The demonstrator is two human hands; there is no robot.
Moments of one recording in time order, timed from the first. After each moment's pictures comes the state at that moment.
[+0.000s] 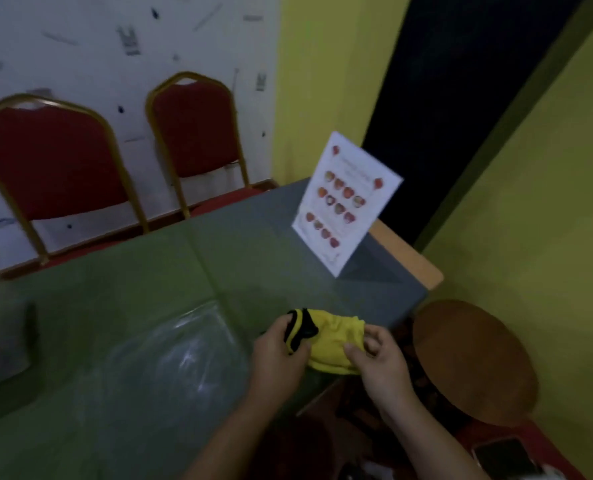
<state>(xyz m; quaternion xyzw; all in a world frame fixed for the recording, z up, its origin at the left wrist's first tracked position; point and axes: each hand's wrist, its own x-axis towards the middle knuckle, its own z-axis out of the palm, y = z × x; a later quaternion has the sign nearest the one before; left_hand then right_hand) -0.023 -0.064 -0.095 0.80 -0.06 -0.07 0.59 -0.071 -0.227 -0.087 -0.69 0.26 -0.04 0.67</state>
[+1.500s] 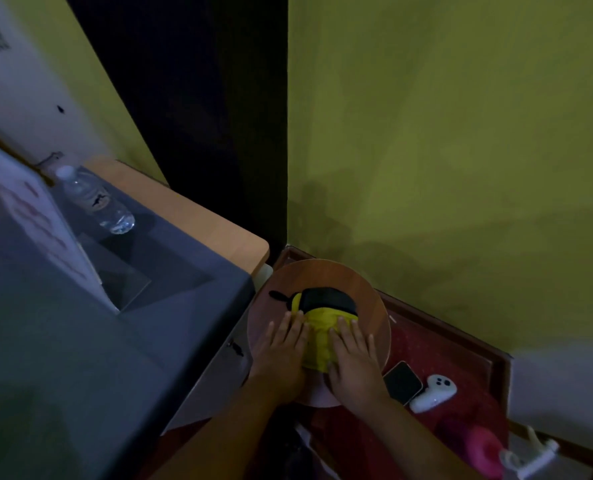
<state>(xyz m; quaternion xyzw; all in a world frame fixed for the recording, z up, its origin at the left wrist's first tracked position) -0.025 -0.449 -0.227 0.84 -0.48 -0.25 -0.02 -0.146 -0.569 -0.236 -0.94 0.26 0.11 0.19</state>
